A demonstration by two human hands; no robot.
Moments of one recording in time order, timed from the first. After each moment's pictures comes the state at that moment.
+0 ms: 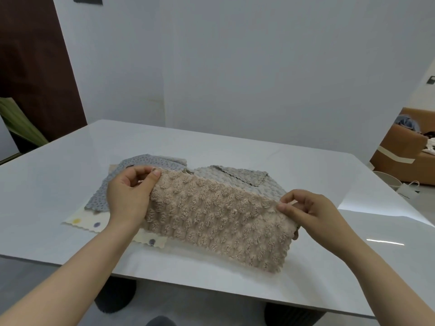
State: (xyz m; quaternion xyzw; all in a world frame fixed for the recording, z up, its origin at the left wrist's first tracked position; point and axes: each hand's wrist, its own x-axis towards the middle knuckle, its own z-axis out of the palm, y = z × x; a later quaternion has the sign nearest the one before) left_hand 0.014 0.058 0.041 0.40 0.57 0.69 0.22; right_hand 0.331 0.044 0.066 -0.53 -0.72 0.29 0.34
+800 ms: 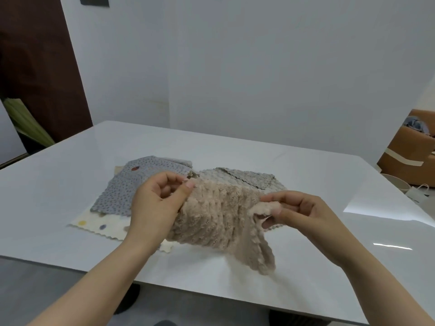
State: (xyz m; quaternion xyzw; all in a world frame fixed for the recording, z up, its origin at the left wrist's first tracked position) left_hand 0.044 0.028 0.057 0.47 0.54 0.63 0.30; right_hand 0.300 0.034 0.080 -0.43 -0.67 0.48 0.38
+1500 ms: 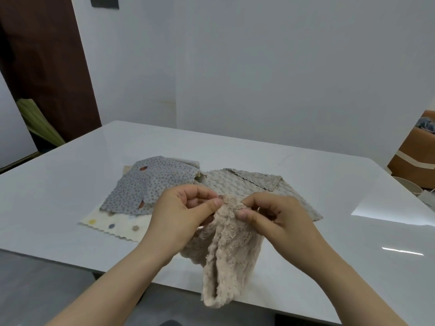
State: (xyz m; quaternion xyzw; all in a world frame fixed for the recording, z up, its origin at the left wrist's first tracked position) left_hand 0.056 0.013 0.068 0.49 0.52 0.56 0.42; right_hand 0.245 0.029 0.076 -0.40 -0.80 0.27 0.36
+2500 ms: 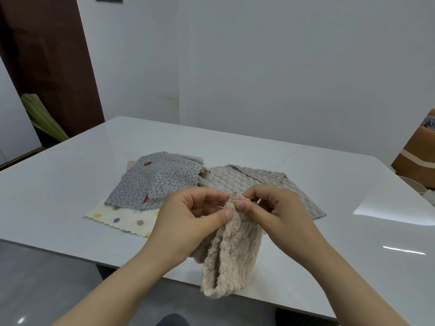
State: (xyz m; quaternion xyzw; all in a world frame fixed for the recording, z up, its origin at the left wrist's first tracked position) left_hand 0.055 -0.004 0.067 0.52 0.49 0.55 0.43; right_hand 0.231 0.031 0.076 -0.43 -0.78 0.27 0.37
